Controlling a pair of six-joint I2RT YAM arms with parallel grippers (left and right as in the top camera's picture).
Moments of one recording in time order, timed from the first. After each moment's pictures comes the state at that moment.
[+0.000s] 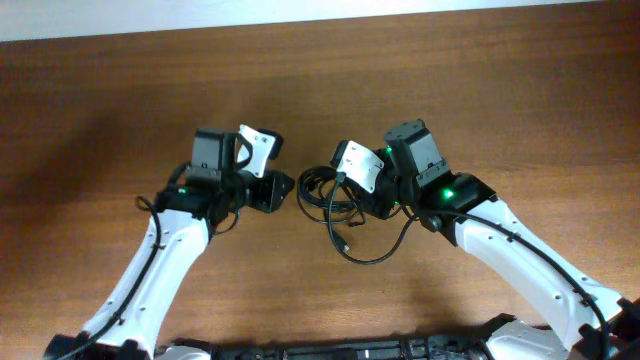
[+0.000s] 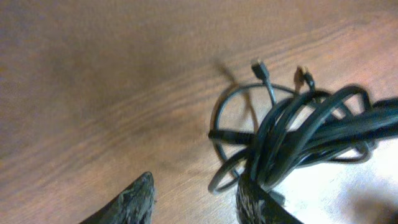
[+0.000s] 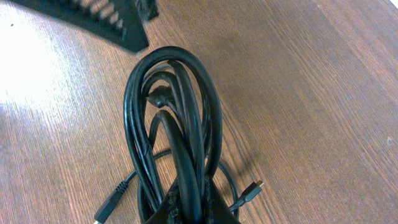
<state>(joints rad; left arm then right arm) -0.24 1.40 0.91 -0.50 0.44 0.03 0.48 1.37 0.91 -0.37 -0.35 -0.53</state>
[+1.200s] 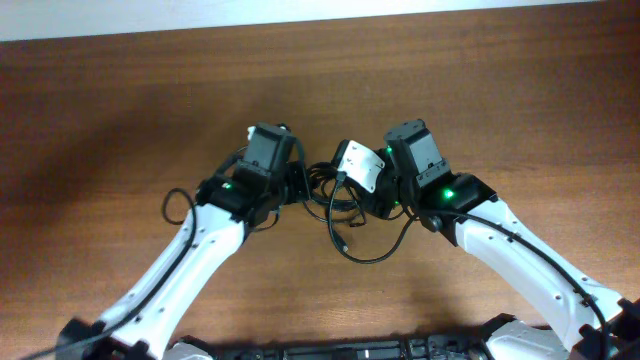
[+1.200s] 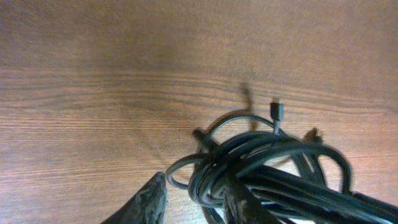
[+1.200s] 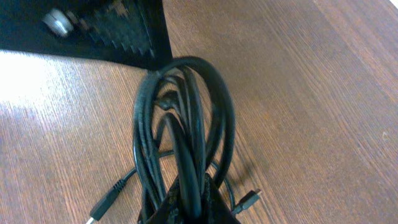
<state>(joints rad) -0.50 1.45 1.03 -0.59 0.06 -0.60 0.48 1.37 0.91 -0.38 -0.34 -0.52</state>
